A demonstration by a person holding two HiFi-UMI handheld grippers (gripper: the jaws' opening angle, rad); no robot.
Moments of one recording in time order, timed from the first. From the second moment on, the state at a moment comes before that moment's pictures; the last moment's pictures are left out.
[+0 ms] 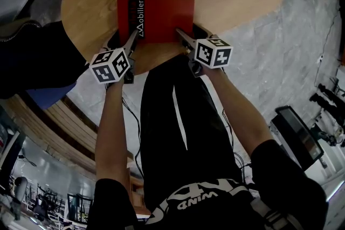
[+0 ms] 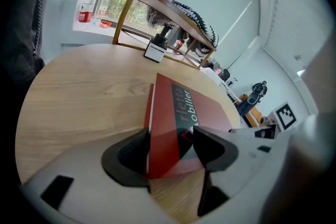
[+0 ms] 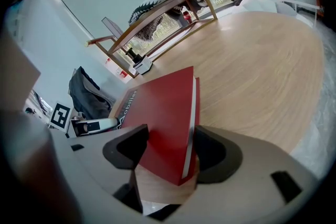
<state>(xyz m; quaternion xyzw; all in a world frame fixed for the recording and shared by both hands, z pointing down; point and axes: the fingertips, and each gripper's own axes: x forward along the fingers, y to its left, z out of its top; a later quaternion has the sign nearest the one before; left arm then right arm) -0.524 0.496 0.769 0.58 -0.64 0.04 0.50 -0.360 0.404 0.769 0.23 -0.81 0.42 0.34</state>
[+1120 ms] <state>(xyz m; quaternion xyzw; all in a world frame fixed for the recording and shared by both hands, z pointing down) -0.524 0.487 0.666 0.57 -0.68 0.03 0.46 -0.367 0.388 0.671 0.23 -0.83 0.40 0.32</state>
